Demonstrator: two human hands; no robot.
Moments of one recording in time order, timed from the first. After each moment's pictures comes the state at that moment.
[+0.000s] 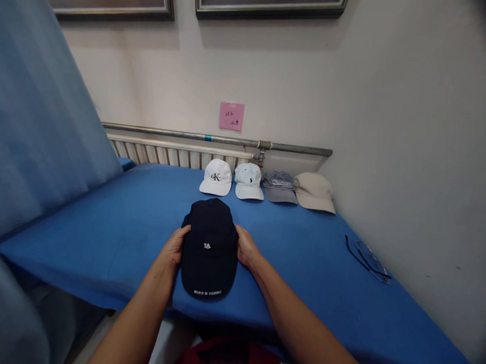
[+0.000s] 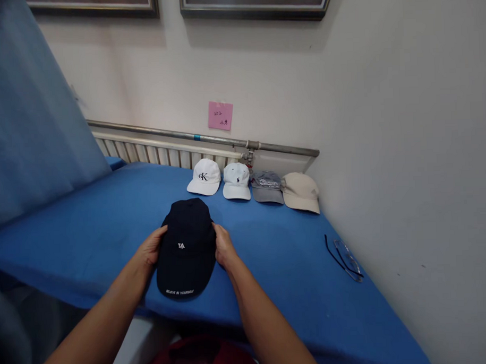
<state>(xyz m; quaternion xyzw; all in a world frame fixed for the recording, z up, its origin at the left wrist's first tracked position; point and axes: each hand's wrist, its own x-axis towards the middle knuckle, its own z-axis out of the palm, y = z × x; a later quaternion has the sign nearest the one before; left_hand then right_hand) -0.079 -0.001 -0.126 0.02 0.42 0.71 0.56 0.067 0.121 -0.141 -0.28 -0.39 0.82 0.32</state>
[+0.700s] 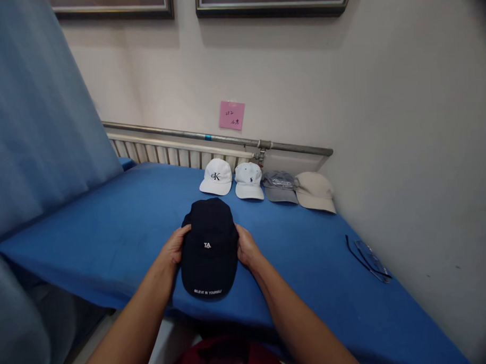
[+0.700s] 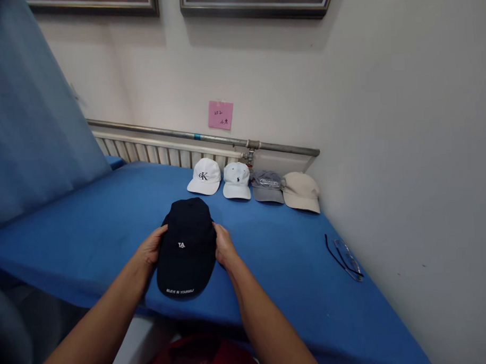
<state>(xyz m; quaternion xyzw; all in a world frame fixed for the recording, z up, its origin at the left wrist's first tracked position) -0.078 -0.001 -0.127 0.03 0.42 0.71 0.56 0.068 0.120 -0.140 -0.28 -0.40 0.81 0.31</state>
